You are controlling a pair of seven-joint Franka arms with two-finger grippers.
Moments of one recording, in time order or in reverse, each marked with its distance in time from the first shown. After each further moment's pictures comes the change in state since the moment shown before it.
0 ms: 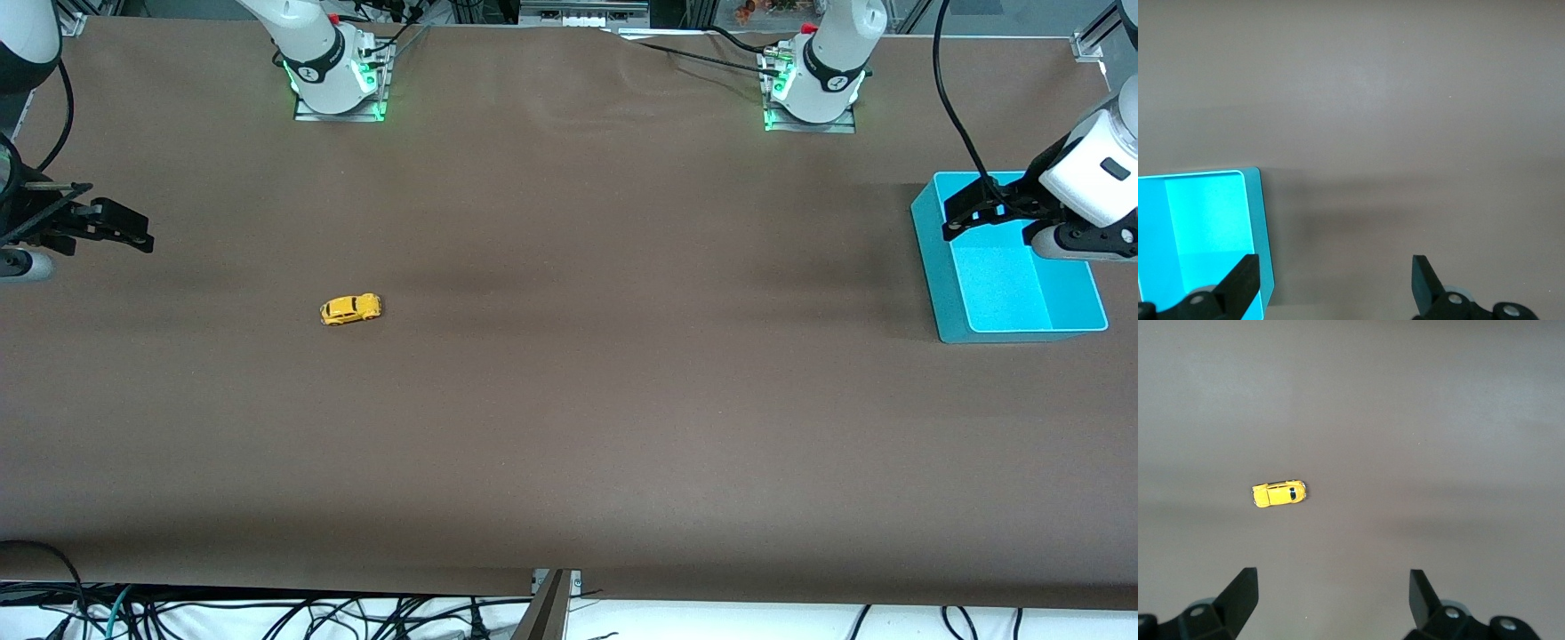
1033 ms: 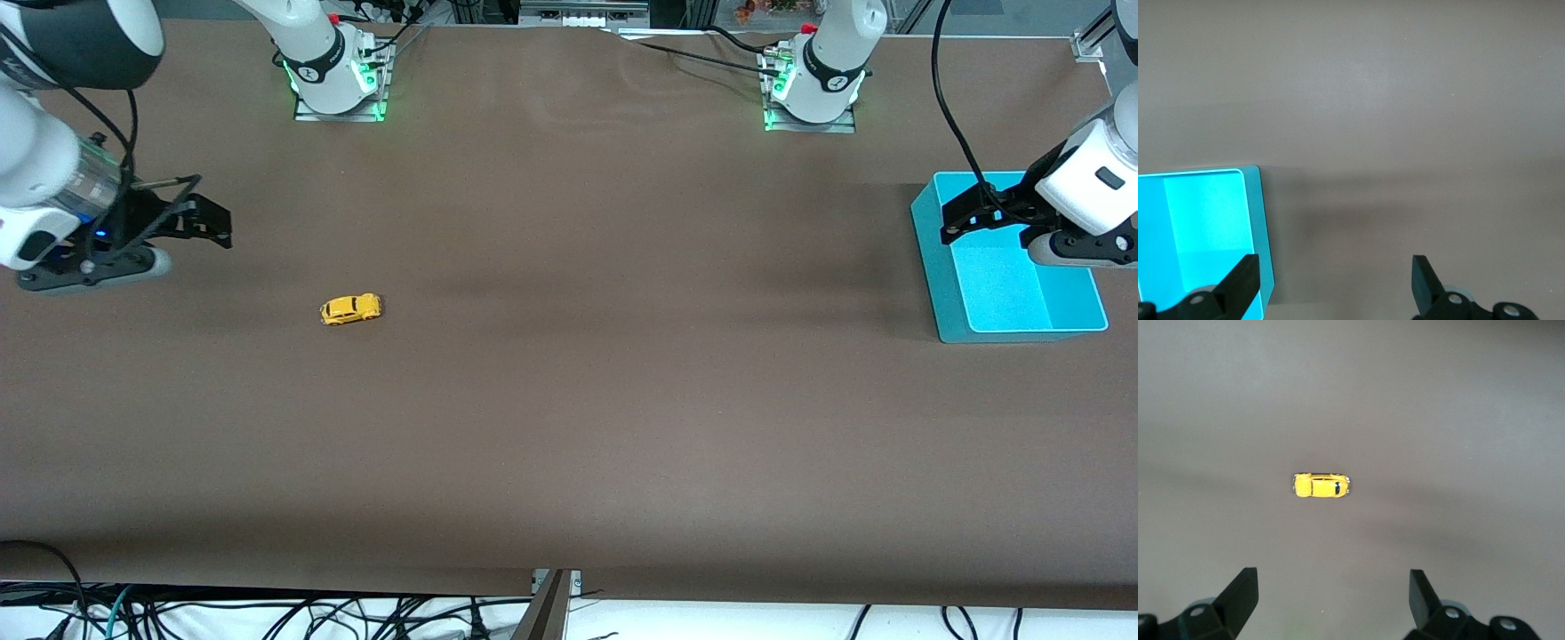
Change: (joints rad) left arm 0.002 0.010 0.002 -0.001 0.000 0.000 0.000; right arm 0.154 0.029 0.022 0.000 0.001 -0.016 0.005
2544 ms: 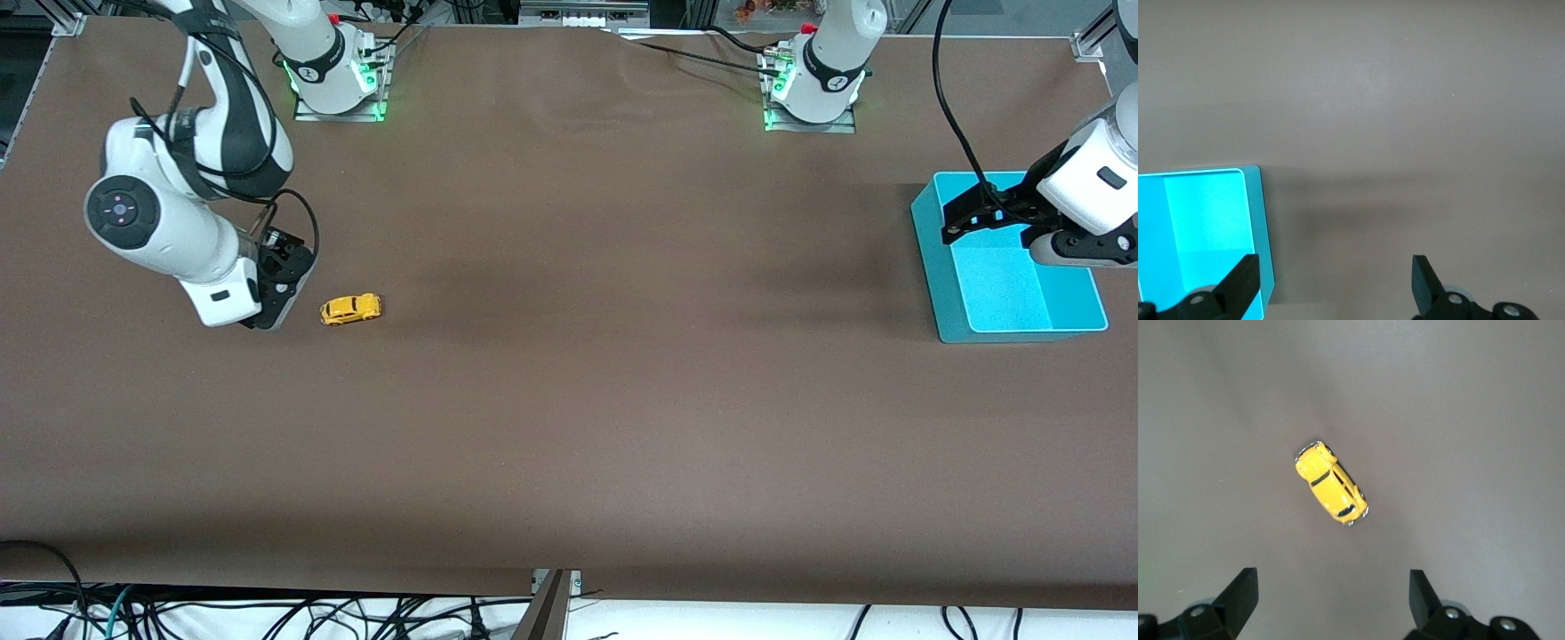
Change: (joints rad) left arm 0.000 -0.001 0.001 0.000 0.000 -0.001 0.000; right arm 0.020 0.052 -0.003 -0.472 -0.002 0.518 -0.914
